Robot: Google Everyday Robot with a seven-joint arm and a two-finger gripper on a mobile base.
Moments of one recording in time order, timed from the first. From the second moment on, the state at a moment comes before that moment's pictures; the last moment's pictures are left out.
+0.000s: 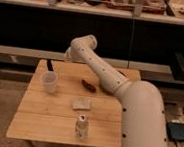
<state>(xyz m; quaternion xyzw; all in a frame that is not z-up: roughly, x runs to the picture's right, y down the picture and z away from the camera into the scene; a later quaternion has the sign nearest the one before) -0.170 -0.089 0.921 0.11 -0.23 -0.77 0.59</state>
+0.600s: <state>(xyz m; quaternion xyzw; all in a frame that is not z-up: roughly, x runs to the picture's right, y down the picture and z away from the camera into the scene) -0.223 -0.079 0.954 0.12 -0.25 -0.77 0.58</state>
